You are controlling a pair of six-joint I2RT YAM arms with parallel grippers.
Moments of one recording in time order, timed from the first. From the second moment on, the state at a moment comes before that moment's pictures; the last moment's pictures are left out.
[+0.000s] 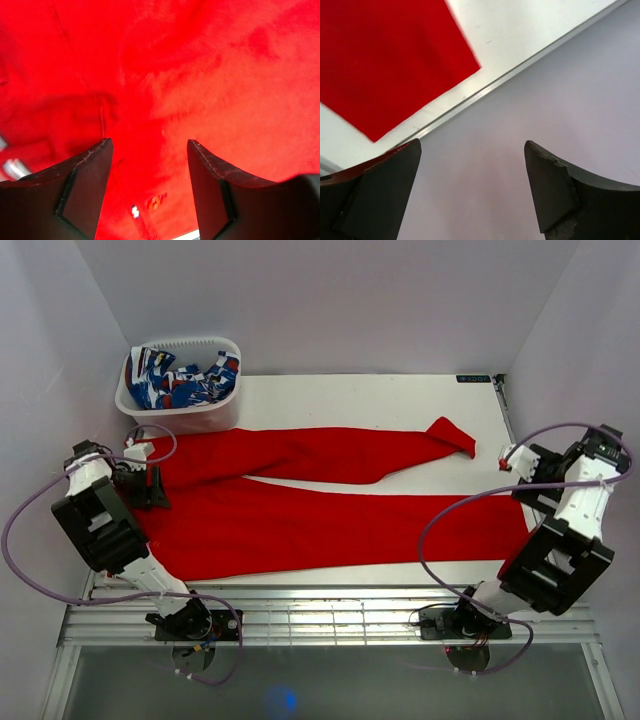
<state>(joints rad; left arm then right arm) 0.62 1.78 1.24 -0.90 0.48 0.65 -0.61 1.40 1.19 -1.05 -0.34 -1.81</state>
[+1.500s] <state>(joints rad) 0.63 1.60 1.07 -0.97 0.54 0.71 -0.15 1.93 1.53 -0.63 -0.36 -0.97</state>
